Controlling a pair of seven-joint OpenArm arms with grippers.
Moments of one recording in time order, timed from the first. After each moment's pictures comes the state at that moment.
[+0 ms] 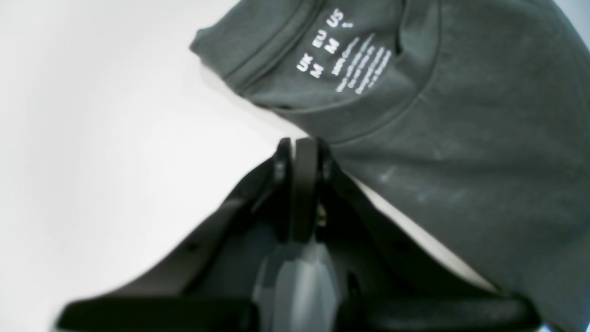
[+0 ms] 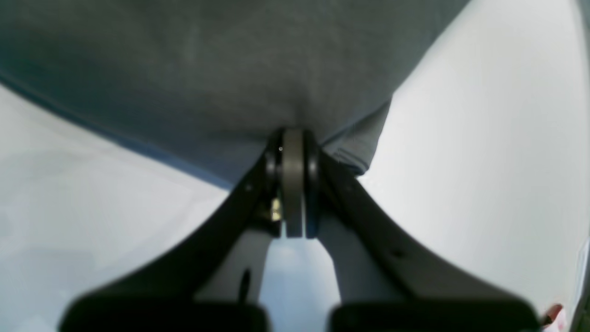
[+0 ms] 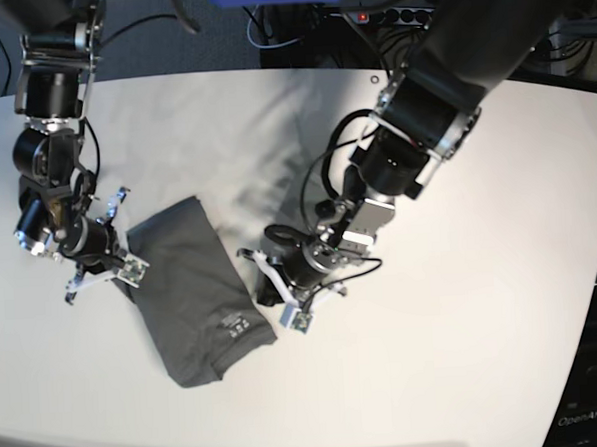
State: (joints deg) left arm -34.9 7.7 34.0 16.8 -22.5 -15.1 -6.6; right arm 8.3 14.5 13.0 76.1 -47.7 40.5 -5.4
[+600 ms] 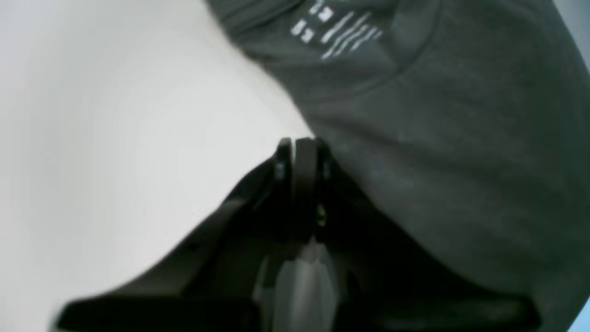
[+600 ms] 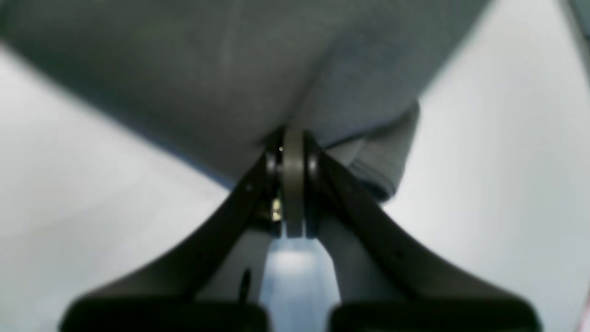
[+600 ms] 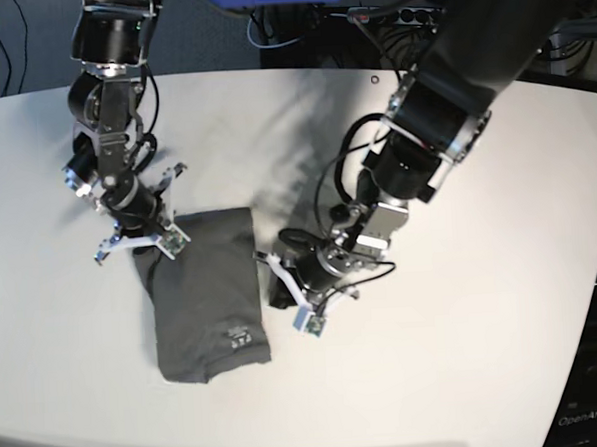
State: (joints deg) left arm -35.6 5.0 33.7 17.0 -22.8 -16.2 -6.2; right arm -1.8 -0.3 16.7 84.7 -47.8 40.5 -7.2
